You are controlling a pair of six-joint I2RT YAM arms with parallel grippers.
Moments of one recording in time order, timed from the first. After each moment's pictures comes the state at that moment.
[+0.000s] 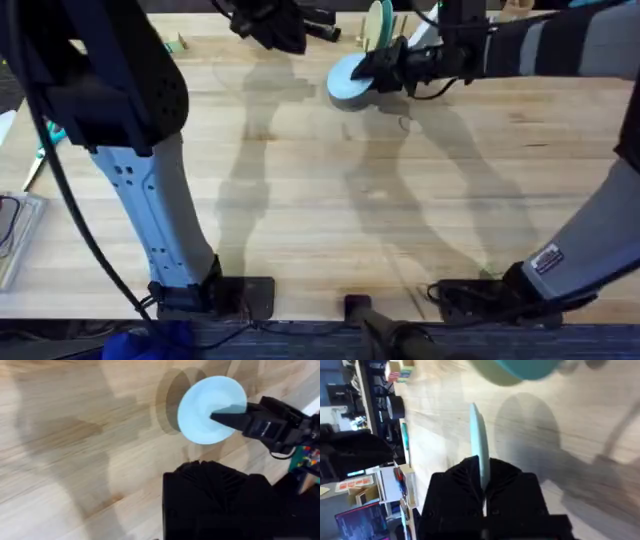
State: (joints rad) left arm -0.06 2.19 2.15 -1.39 0.62 0.00; right arm 0.18 1.99 1.21 -0.05 -0.76 0.70
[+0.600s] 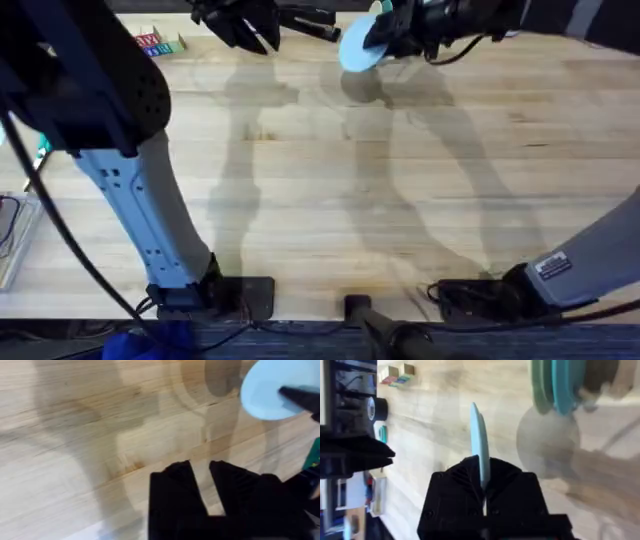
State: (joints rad) left arm 0.02 2.17 2.24 -1.58 0.53 0.06; right arm 0.18 1.87 1.41 -0.37 -0.62 0.48
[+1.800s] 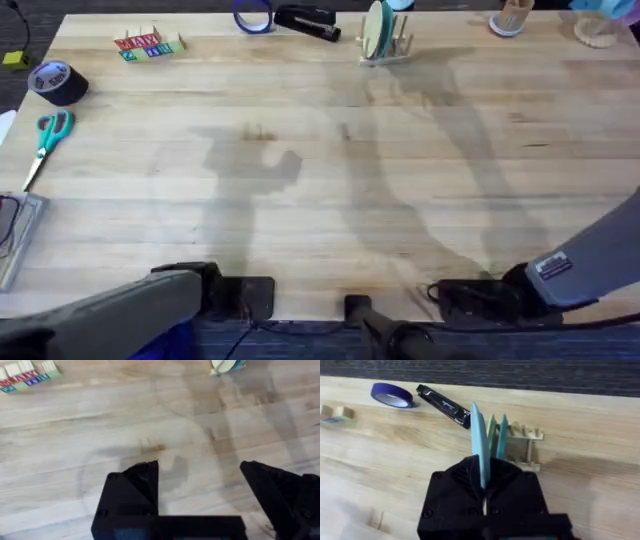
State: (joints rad) left arm 0.06 1.35 1.98 -1.54 0.29 0.08; right arm 0.18 1.87 1.77 -0.60 -0.20 0.17
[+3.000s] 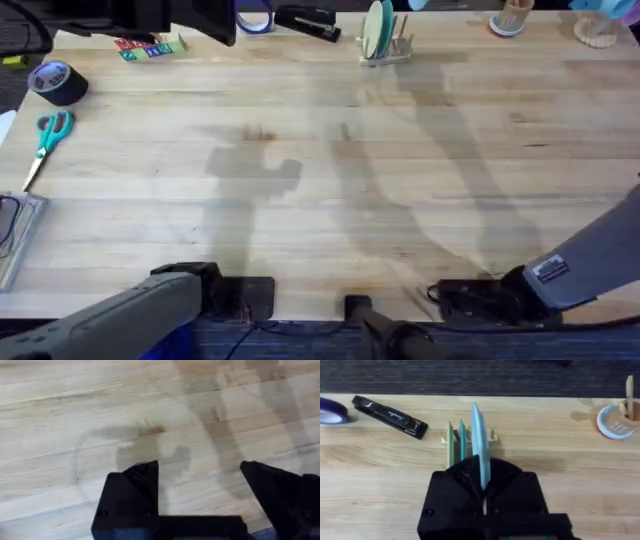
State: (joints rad) left arm 0.05 1.29 1.79 -1.51 0.29 0.10; right arm 0.27 1.87 1.77 -0.62 0.20 0.18
